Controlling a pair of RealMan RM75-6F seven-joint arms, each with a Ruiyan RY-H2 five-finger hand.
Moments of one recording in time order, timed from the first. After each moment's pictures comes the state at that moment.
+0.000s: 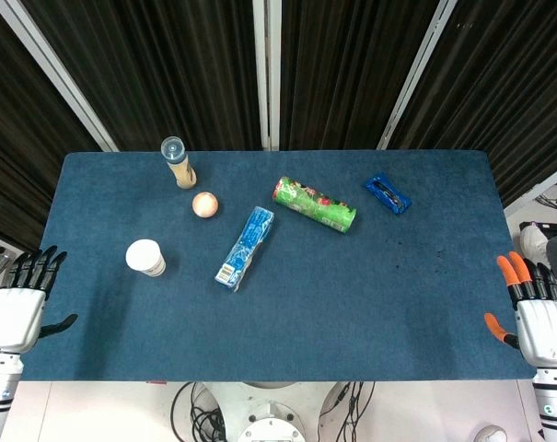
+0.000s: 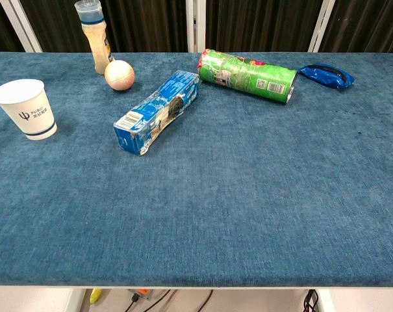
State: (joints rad) left arm -0.15 -1.16 -0.05 -1.55 1.53 1.47 0.09; right arm 0.05 -1.12 0.07 -1.63 -1.50 1.53 -0.10
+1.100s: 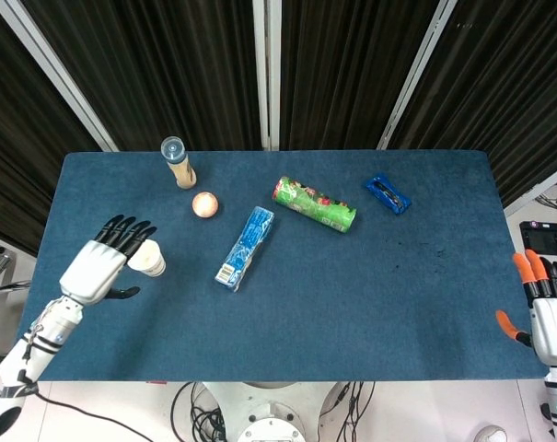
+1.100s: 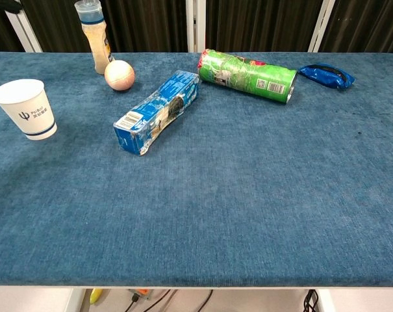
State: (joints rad) left arm -0.49 -1.11 -0.13 -1.61 1.61 1.12 0.04; right arm 0.04 -1.11 0.09 -1.60 -1.47 1.53 -0.03
